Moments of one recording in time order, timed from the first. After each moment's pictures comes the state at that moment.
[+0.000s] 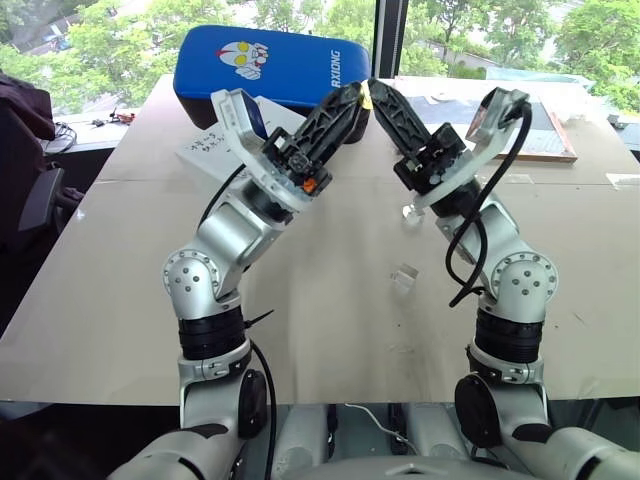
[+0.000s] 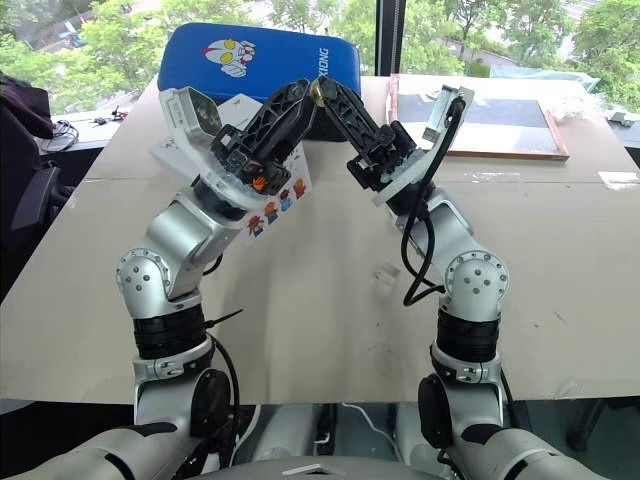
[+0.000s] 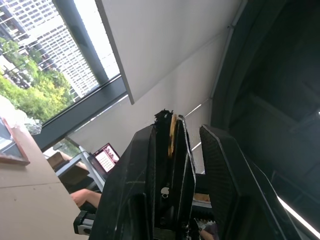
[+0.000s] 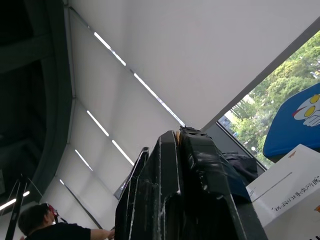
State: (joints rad) left arm -0.62 0.17 0.26 -0.23 -1.72 0.81 -0.05; right arm -0.65 0.09 -0.17 -0.30 1.26 0.69 0.14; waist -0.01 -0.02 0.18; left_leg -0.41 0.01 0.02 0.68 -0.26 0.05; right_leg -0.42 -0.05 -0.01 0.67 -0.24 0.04
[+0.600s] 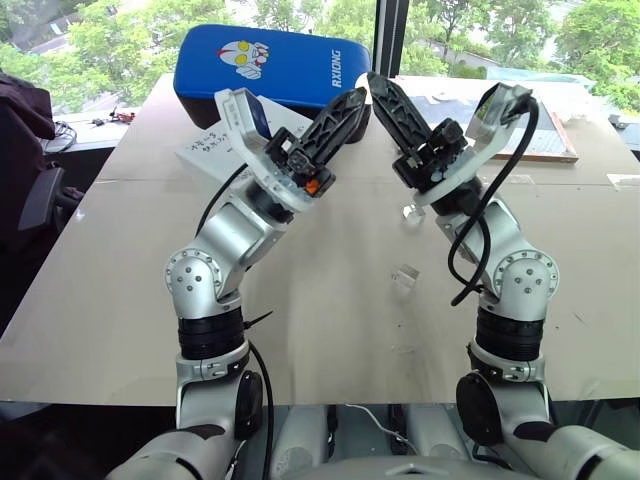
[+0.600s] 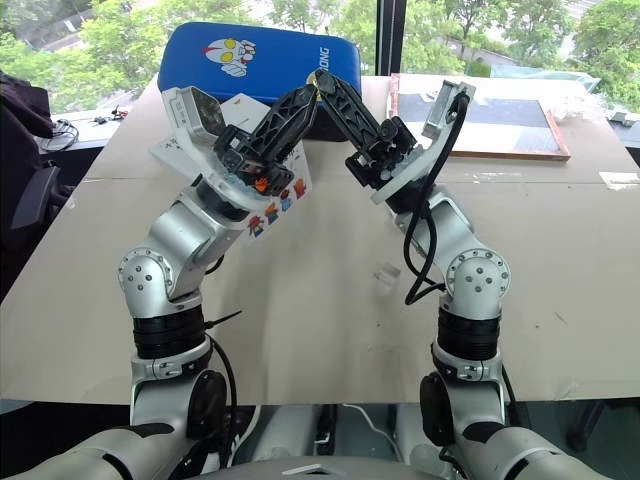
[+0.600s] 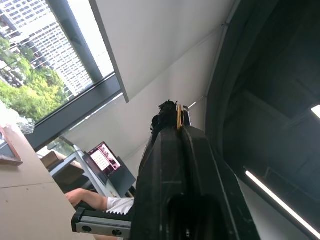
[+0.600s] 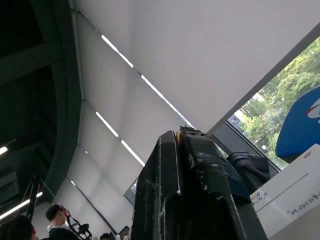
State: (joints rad) left arm -0.62 0.19 0.22 -0.23 -1.73 0.79 -0.07; right arm -0.65 0.07 -0.14 -0.30 1.30 0.69 0.13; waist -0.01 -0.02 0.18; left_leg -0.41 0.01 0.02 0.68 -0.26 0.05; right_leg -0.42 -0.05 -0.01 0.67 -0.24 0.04
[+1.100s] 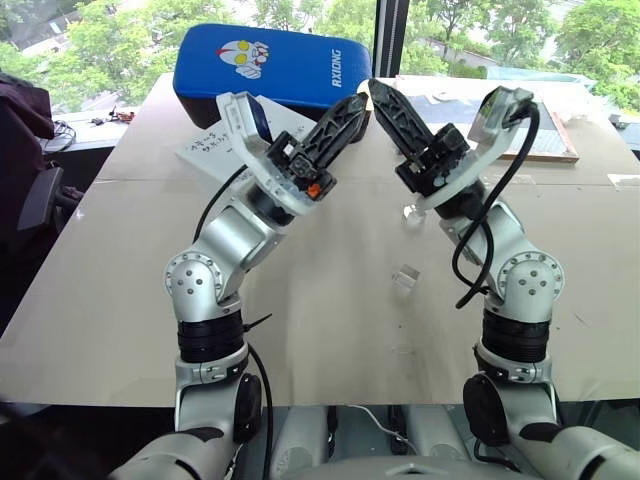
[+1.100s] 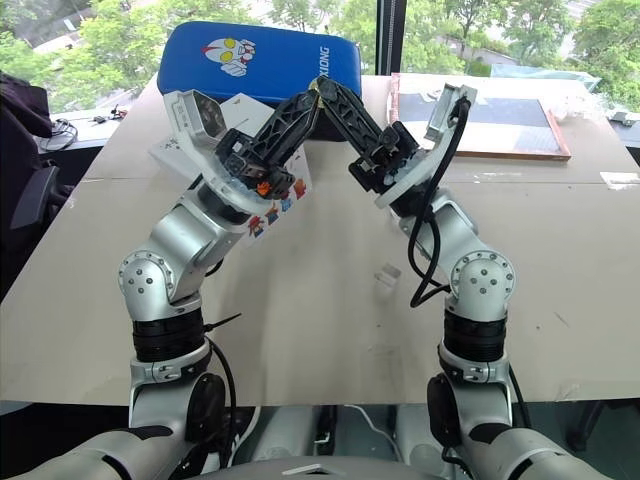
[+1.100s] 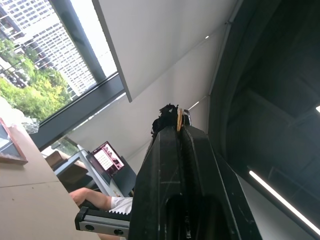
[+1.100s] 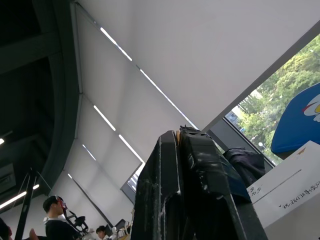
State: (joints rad) left arm -0.60 0.19 0.21 -0.24 -1.72 0.78 -0.07; right arm -0.64 0.04 -0.13 -0.31 1.31 0.70 0.15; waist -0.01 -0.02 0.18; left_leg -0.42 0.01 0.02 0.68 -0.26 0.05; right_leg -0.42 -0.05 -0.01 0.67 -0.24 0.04
